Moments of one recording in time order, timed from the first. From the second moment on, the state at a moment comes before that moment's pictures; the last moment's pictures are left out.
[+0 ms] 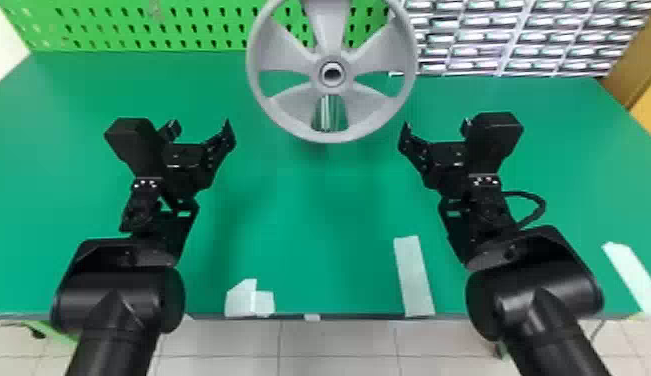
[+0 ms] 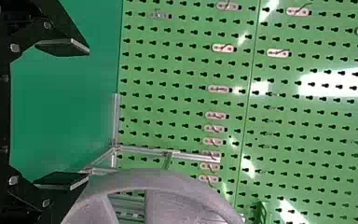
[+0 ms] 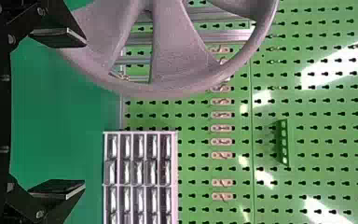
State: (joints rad) left arm 0.01 0.07 0.01 -1.63 0.16 0.01 -0.09; right arm -0.04 -0.13 0.23 -1.66 -0.15 0.06 -0.19
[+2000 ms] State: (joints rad) left arm 0.04 0.07 0.05 -1.63 0.13 0.00 -0.09; right arm -0.03 -0.14 0.25 -1.61 -0.18 0.06 -0.18
